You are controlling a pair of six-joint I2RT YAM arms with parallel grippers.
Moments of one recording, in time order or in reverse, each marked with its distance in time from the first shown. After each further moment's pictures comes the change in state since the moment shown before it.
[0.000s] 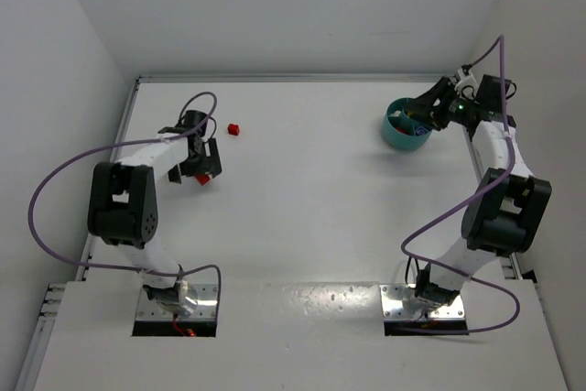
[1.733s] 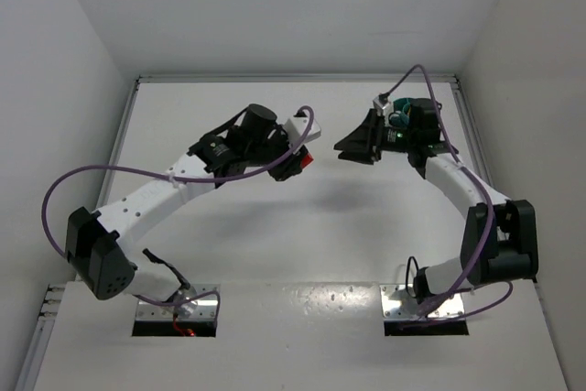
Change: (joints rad) left arm -0.587 -0.296 0.154 0.112 0.539 0.546; right arm 0.397 -0.228 -0.392 0.313 -0.261 0.378
